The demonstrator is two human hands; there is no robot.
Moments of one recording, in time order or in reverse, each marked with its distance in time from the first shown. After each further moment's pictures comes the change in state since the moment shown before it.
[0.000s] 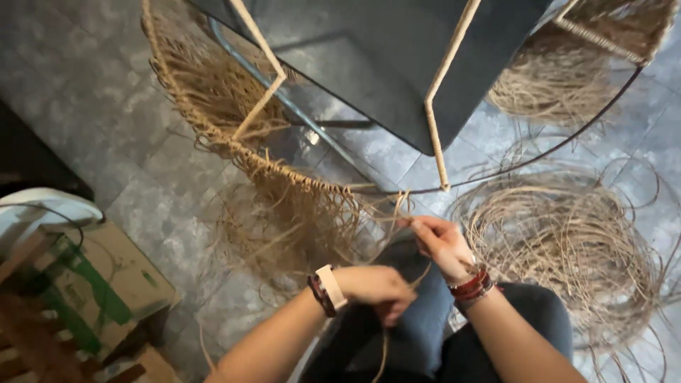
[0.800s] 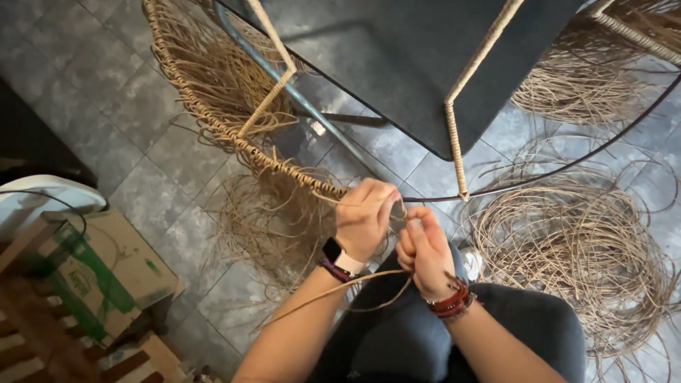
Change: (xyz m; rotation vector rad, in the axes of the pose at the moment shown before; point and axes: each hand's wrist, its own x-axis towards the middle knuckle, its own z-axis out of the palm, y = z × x) left_hand -0.003 0.033 -0.070 1.112 1.644 0.386; right_hand 0.013 0.020 0.057 0.650 -0.075 -0.150
